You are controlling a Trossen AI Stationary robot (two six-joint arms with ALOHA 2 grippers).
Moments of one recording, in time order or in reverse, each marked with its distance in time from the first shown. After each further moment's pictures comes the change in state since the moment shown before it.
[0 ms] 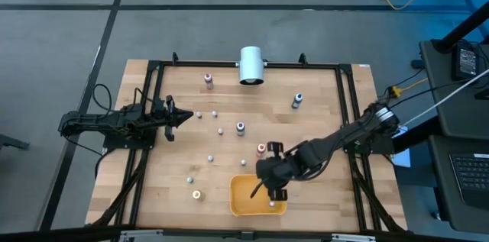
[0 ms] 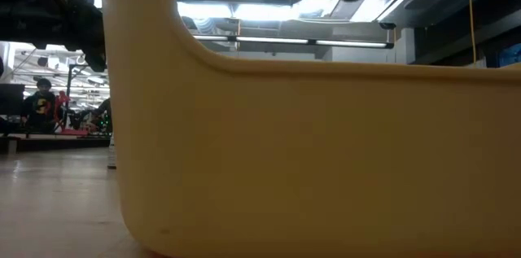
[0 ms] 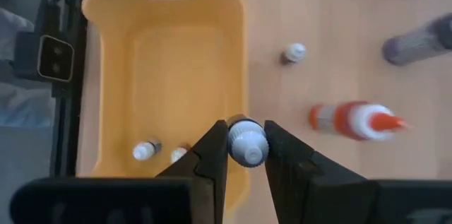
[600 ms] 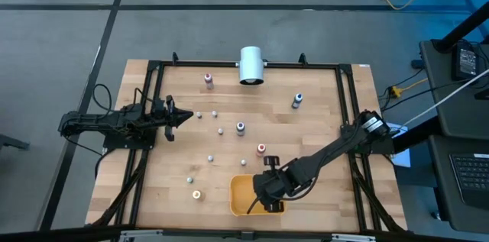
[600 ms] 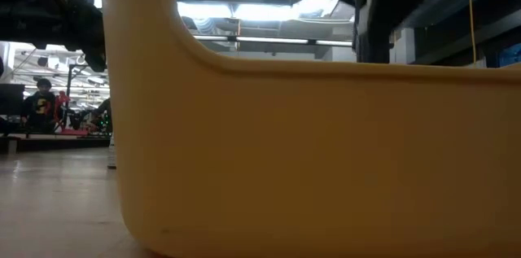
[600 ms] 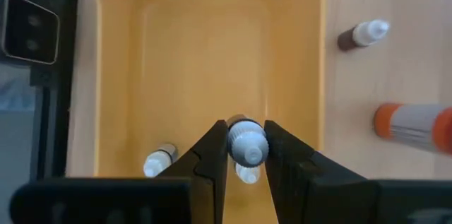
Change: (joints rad) left arm 0.000 0.000 0.000 0.000 0.000 0.000; right arm 0.052 0.128 -0.066 0.120 -0.002 0.047
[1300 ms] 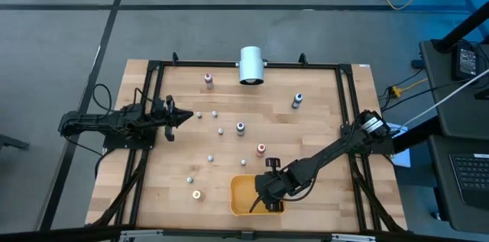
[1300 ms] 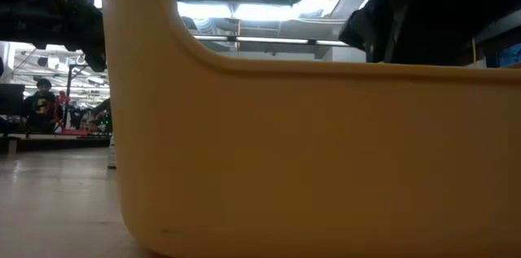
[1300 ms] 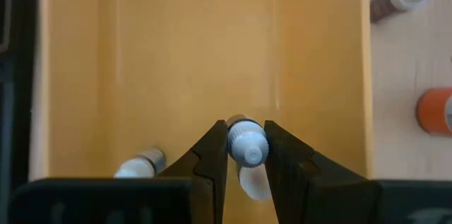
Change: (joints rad) left arm 0.000 0.000 0.000 0.000 0.000 0.000; right arm 0.007 0.000 -0.177 0.197 -0.001 0.033
